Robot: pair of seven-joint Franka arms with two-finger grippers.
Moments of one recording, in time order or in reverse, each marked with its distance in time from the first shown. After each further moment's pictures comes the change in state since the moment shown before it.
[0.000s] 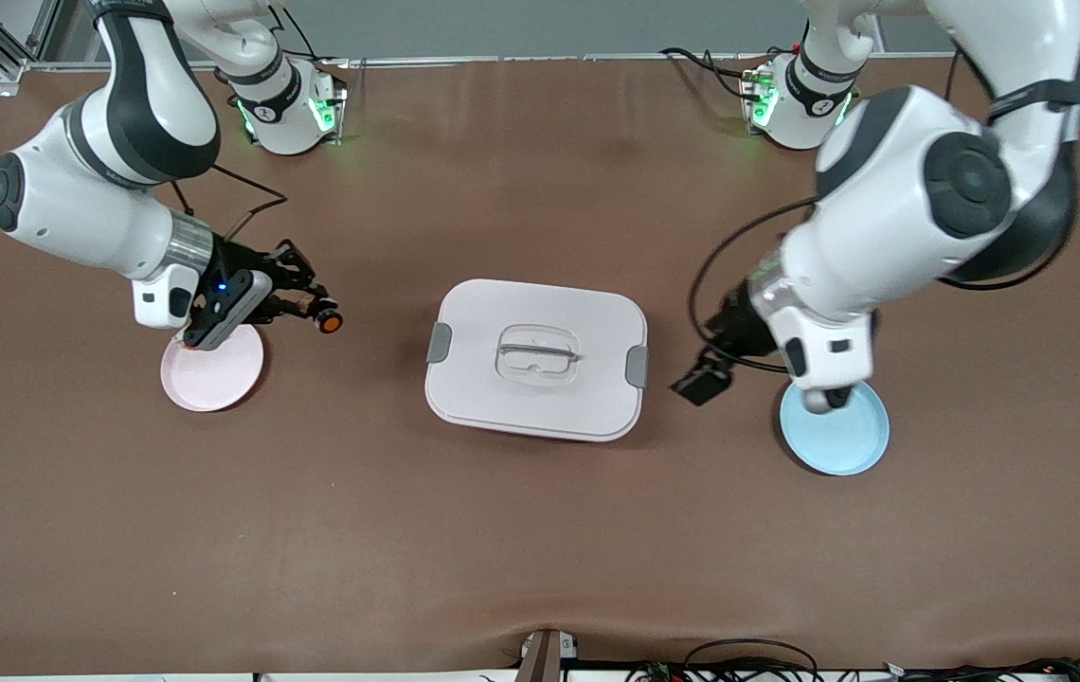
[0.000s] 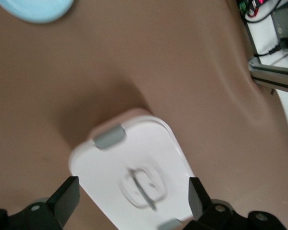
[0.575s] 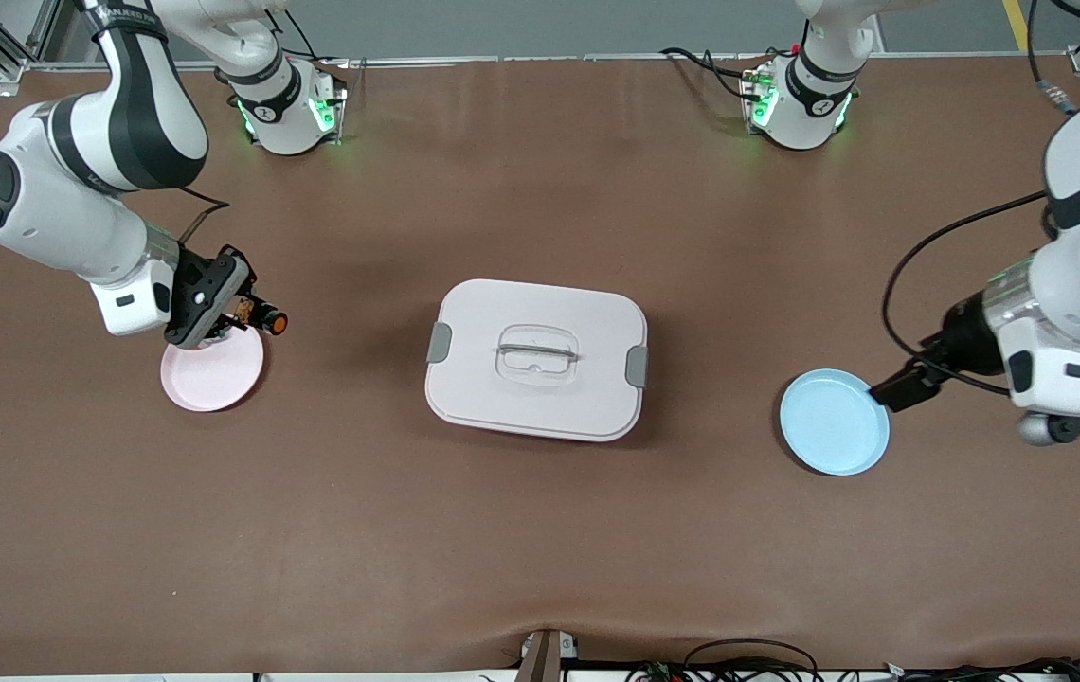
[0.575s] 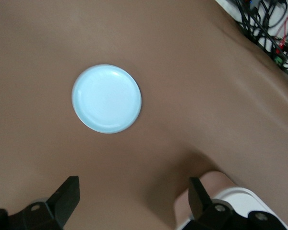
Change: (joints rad) left arm 0.235 -0.063 0.004 -0.001 0.163 -0.154 0.494; right arm -0.054 0.000 0.000 0.002 -0.293 0.005 -0.322
